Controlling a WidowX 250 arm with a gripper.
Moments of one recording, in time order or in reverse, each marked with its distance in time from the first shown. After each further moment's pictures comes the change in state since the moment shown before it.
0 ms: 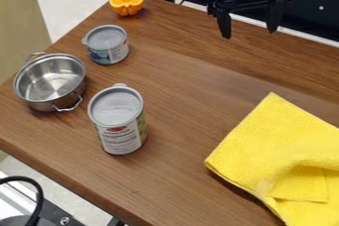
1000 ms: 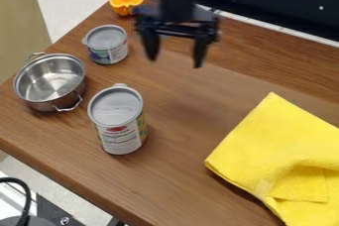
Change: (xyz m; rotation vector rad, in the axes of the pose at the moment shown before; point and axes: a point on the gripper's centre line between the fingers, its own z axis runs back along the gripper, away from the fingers) arm -0.039 0.111 0.023 0.111 0.102 -0.267
